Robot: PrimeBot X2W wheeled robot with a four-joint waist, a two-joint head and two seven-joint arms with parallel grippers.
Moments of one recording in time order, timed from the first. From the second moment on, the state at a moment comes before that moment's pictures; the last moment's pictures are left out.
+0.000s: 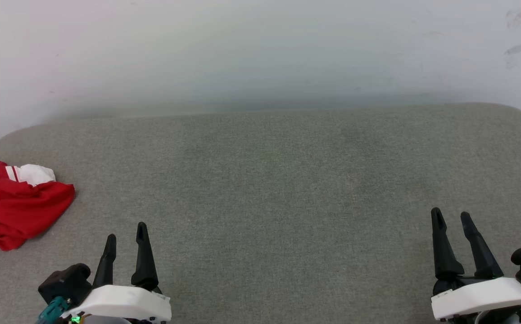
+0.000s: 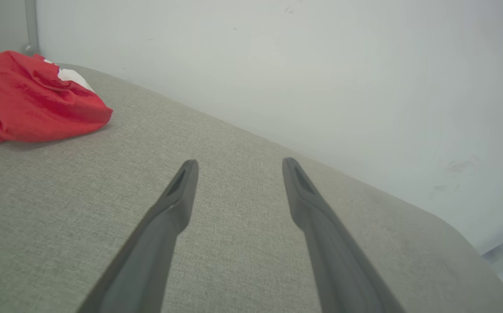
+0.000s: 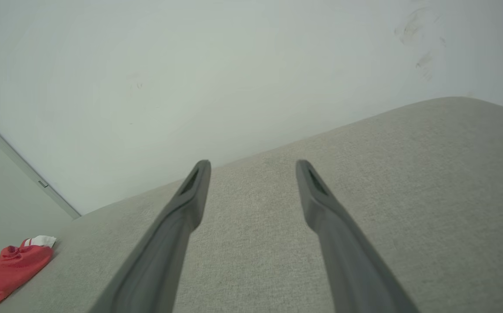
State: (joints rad) left arm 0.05 0.05 -0.02 0.01 -0.51 0.09 -0.15; right arm 0.02 -0.05 -0.03 0.07 0.45 0.13 -0.15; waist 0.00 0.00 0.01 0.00
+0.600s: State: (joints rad) left arm 0.08 0.05 -0.05 -0.01 -0.35 0.10 -0.19; right arm 0.04 -0.05 -0.02 0.03 0.28 0.13 -0.19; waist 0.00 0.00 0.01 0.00
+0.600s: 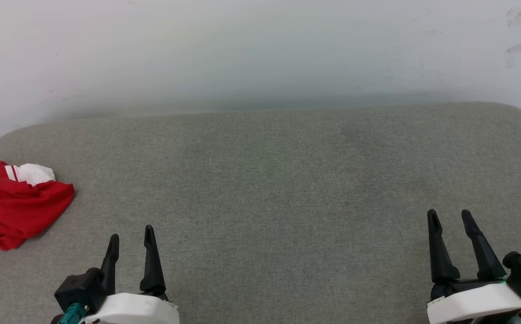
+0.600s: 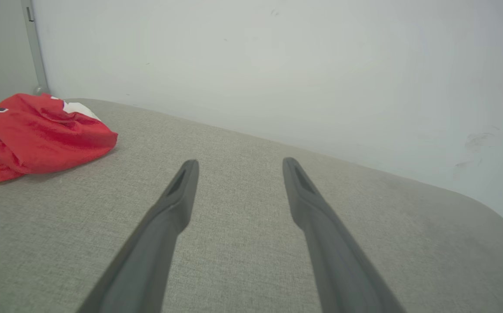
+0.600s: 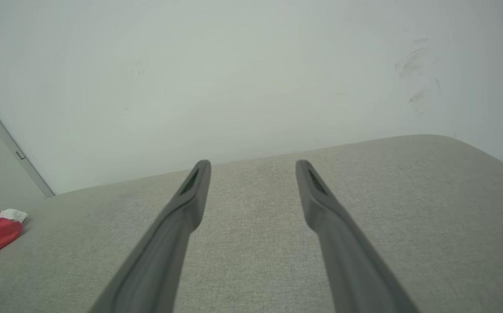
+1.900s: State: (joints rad) left arm 0.11 0.05 -0.06 0.02 -0.14 0.09 -0.26; right arm 0.08 -0.05 -0.01 0.01 0.09 0.13 -0.26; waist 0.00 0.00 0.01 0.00
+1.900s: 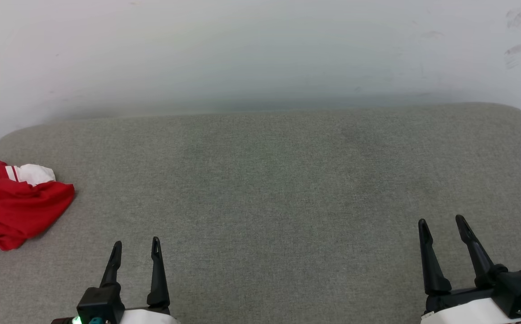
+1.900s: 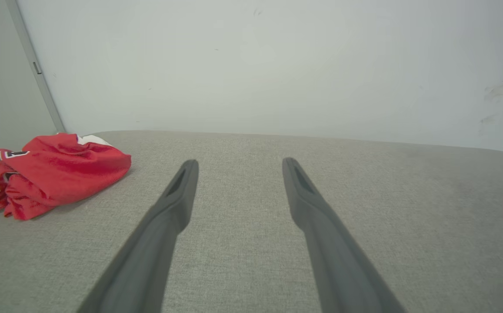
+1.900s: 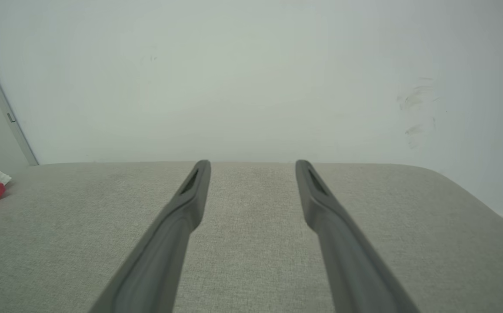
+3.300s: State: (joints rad) left arm 0.08 0.05 -0.01 0.04 -0.14 0.09 -0.26; right arm 0.10 -0.05 0.01 0.01 0.13 0.13 -0.26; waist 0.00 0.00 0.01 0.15
